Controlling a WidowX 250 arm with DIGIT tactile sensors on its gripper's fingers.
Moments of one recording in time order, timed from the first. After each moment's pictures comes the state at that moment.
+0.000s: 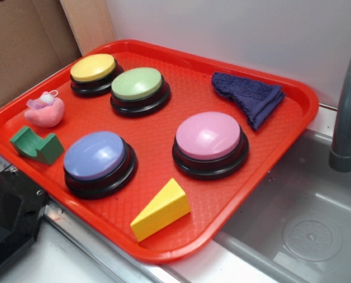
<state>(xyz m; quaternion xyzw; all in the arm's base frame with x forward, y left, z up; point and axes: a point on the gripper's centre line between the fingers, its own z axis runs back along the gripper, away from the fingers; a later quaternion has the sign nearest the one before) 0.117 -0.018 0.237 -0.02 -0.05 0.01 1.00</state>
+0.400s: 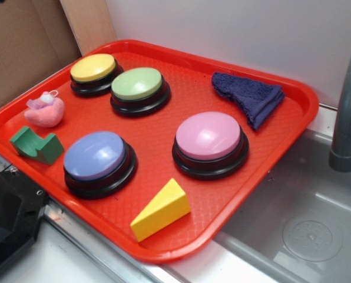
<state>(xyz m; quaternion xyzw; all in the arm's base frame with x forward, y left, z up) 0.115 -0.017 0.233 -0.02 -0.04 0.02 1.00</state>
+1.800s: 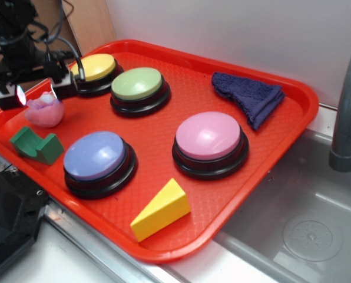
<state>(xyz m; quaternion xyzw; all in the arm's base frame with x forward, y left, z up) 0.168 0.107 0.049 0.09 -0.11 0.47 0.87</state>
